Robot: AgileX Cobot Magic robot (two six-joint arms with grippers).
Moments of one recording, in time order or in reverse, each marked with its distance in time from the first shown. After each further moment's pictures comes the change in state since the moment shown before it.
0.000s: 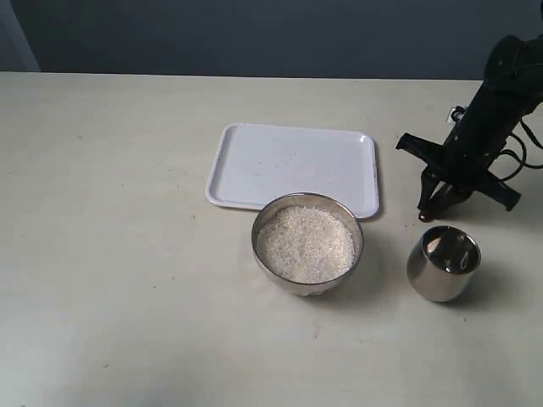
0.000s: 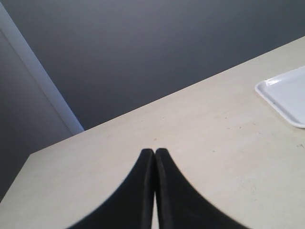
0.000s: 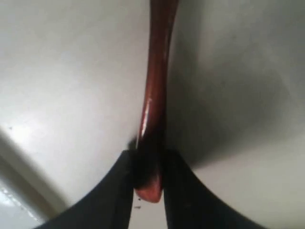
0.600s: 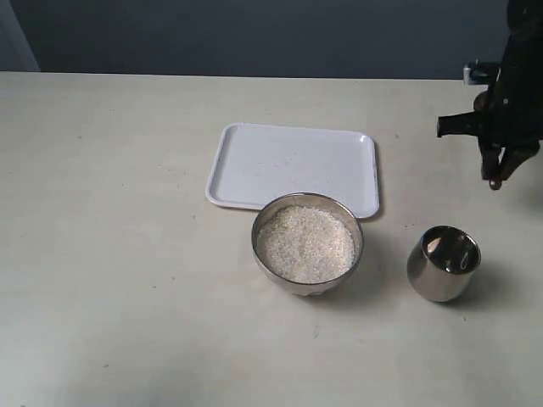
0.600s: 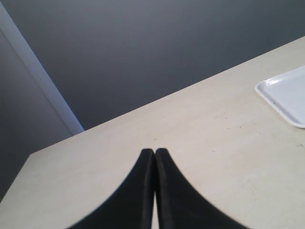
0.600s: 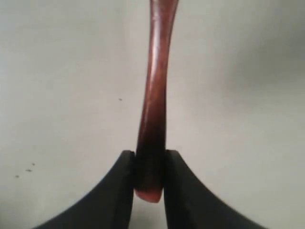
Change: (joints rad) left arm 0.000 0.000 0.000 0.000 0.000 0.000; right arm 0.000 -0.100 -0.138 -0.374 0.219 -0.266
